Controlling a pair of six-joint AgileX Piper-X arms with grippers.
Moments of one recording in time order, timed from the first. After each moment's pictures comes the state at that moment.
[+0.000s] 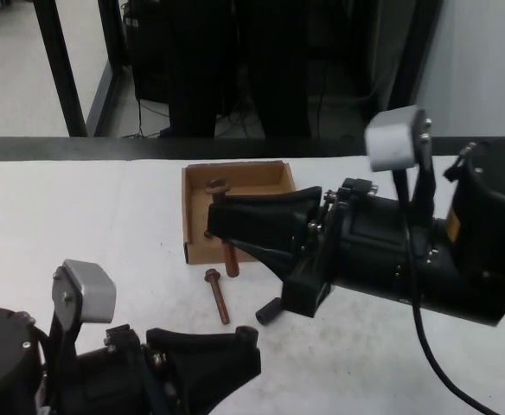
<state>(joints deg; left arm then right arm) -37.8 65.9 -7.6 -43.9 27.7 -23.8 43.6 73.9 -33.3 -34.4 -23.3 21.3</state>
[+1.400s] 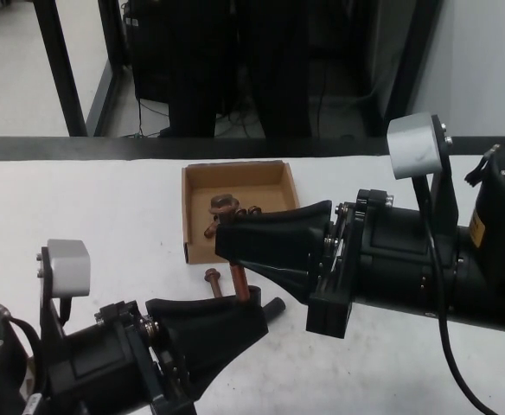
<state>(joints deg) -37.8 67.9 -7.6 -57.2 28.4 -30.6 43.5 69.8 -33.0 -27.4 -26.9 21.1</state>
